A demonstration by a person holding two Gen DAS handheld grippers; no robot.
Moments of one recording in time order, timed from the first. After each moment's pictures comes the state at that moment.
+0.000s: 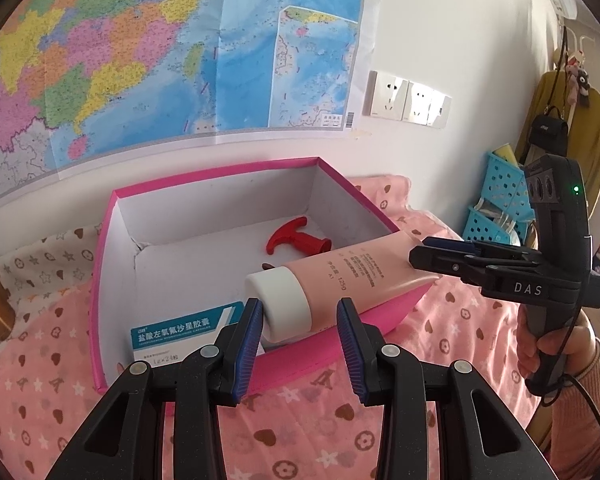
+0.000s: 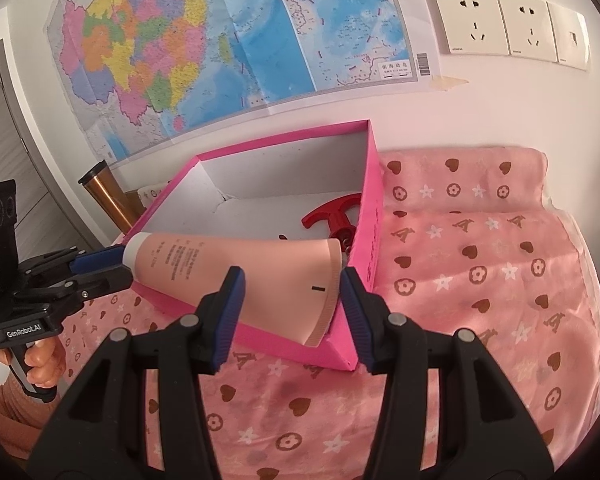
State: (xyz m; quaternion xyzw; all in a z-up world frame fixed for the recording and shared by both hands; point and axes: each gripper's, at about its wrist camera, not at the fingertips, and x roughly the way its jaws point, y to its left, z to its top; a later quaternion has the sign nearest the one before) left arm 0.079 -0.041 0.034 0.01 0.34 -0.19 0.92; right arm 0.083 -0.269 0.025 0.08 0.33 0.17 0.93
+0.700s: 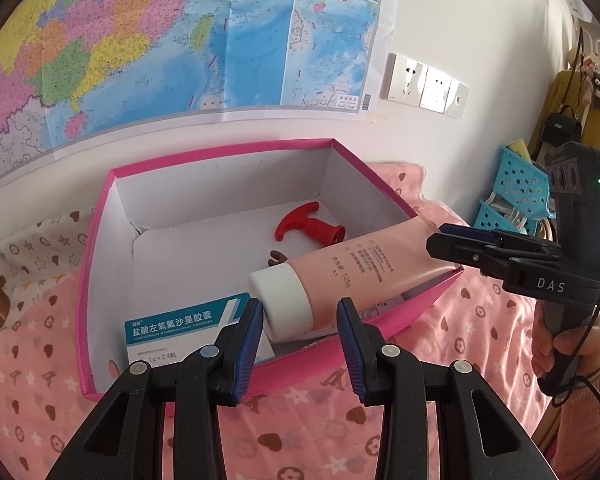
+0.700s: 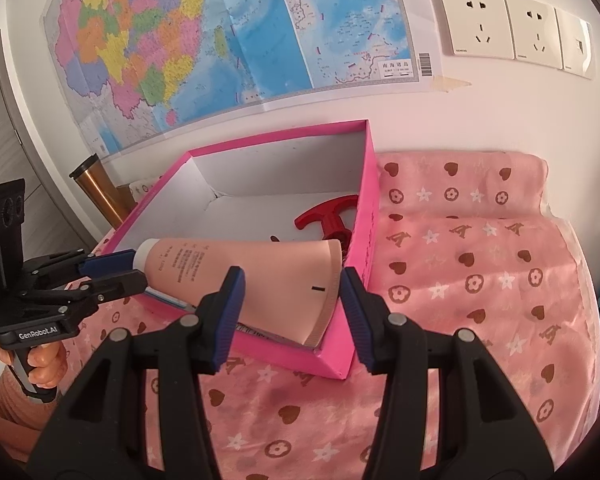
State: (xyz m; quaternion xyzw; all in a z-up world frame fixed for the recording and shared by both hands) left arm 0.099 -0.041 0.018 0.00 0.37 -0.18 0.91; right arm 0.093 -0.266 0.025 0.07 0.34 0.16 0.93
